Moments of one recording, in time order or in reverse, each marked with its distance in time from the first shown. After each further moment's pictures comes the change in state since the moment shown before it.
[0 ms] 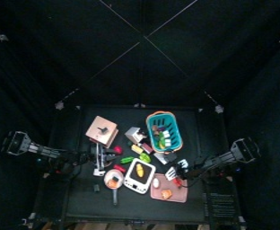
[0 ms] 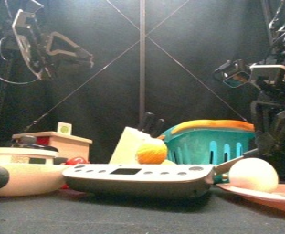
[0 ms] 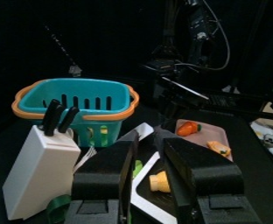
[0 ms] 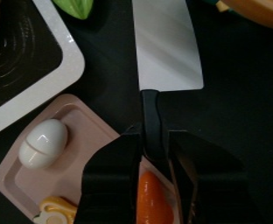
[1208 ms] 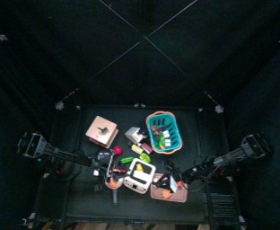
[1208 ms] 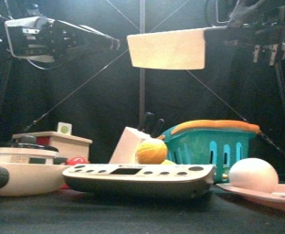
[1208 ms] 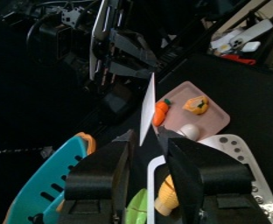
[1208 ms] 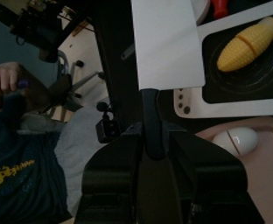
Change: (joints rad) left arm 0.000 0.284 -0.181 0.523 0.018 0.397; right arm -0.028 -0.186 -0.023 -0.264 -0.612 -0.005
